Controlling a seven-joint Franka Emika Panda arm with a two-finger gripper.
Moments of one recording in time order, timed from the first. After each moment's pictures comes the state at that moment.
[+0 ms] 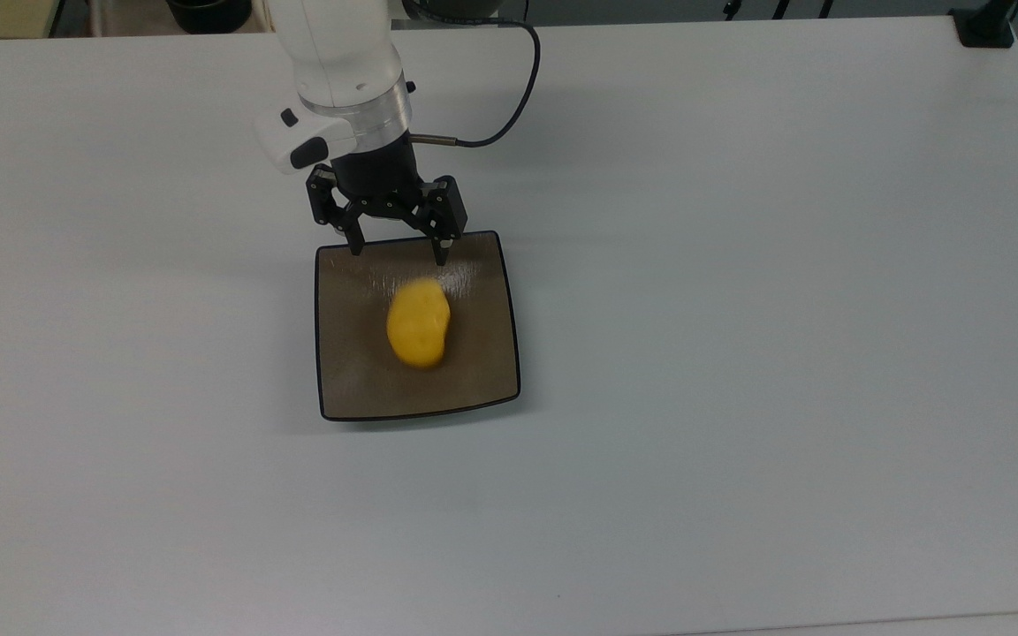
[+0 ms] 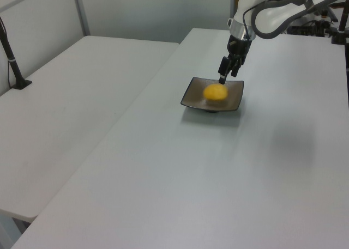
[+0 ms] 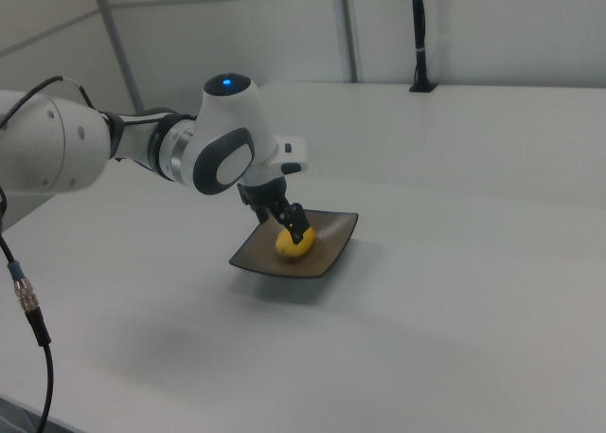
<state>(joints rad) 0.02 0.23 0.01 -1.89 0.15 2.37 0.09</state>
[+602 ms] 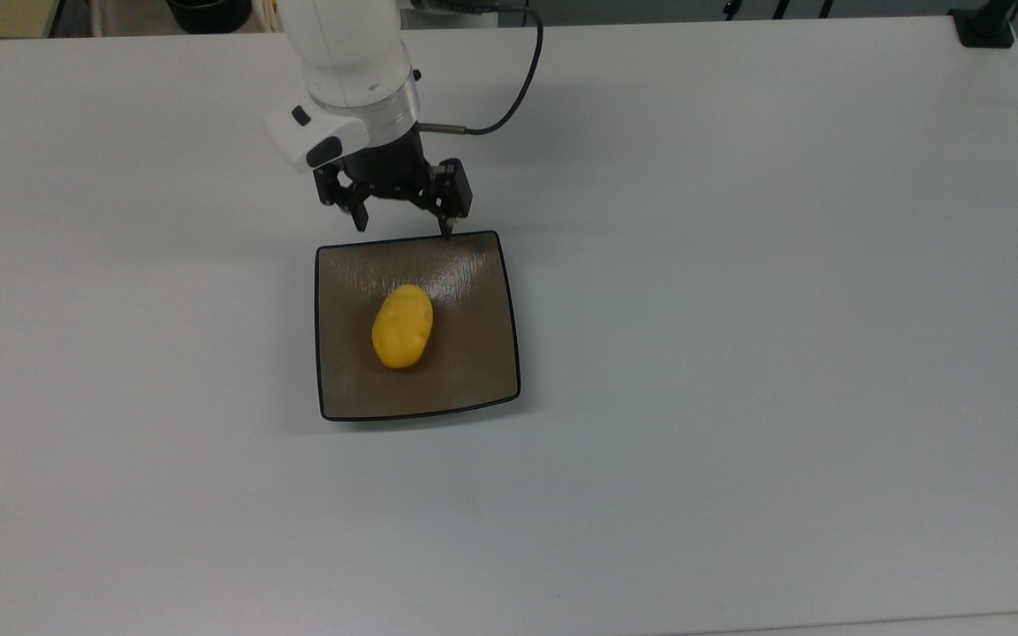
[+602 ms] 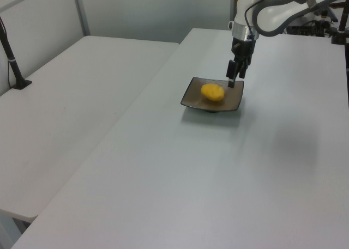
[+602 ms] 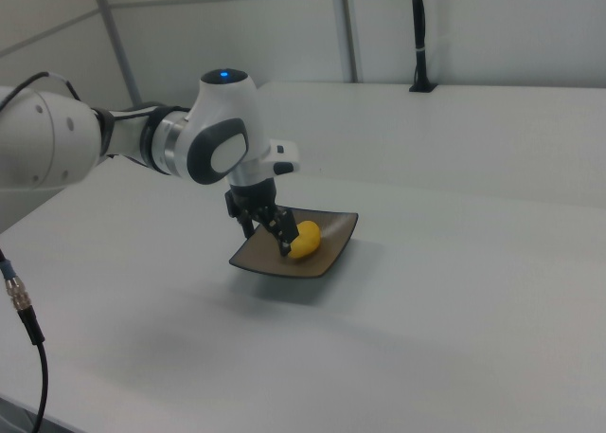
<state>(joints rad) 0.03 0.21 0.01 -1.88 0.08 2.19 0.08</state>
